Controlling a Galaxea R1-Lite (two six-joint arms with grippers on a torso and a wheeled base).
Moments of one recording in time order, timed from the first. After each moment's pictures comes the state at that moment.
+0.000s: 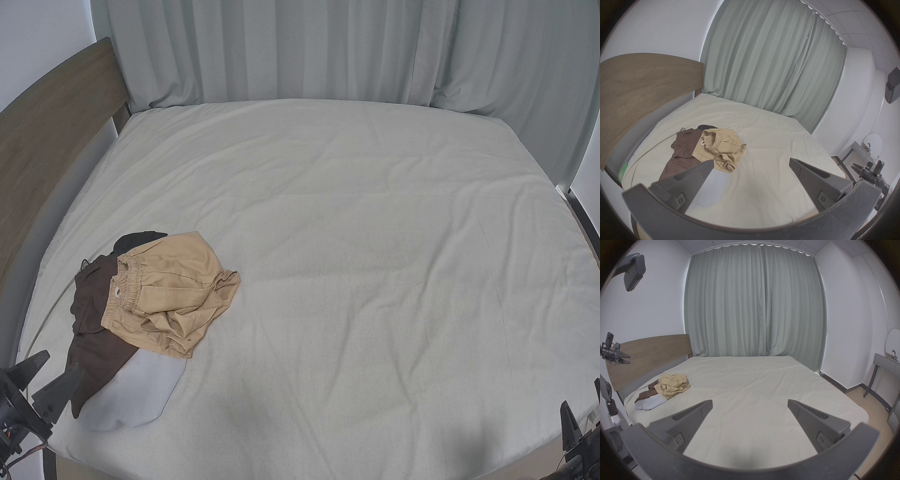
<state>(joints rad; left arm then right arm) -0.10 0.60 -0.27 -0.15 -0.17 -0.25 0.01 0.02 -0.02 0.00 0.00 0.00</state>
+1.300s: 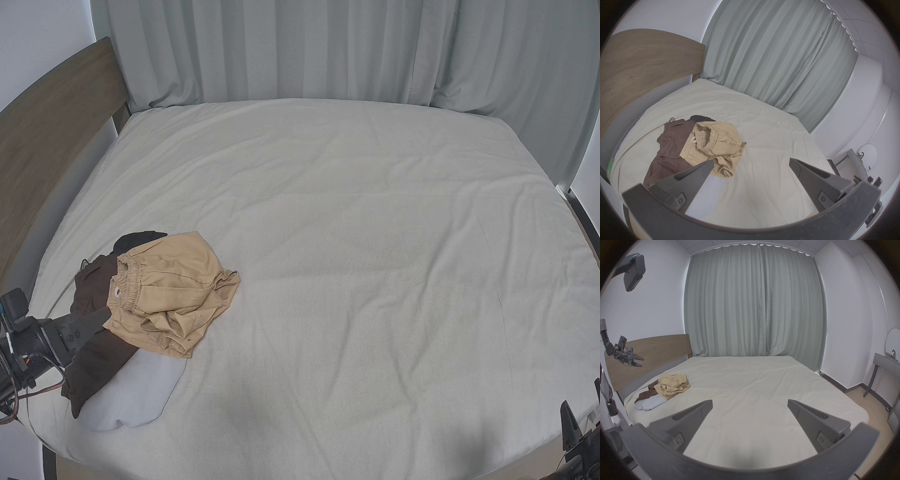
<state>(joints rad) 0.13 1.10 -0.29 -0.53 -0.45 -0.28 0.01 0.02 -0.02 0.00 0.00 0.00</state>
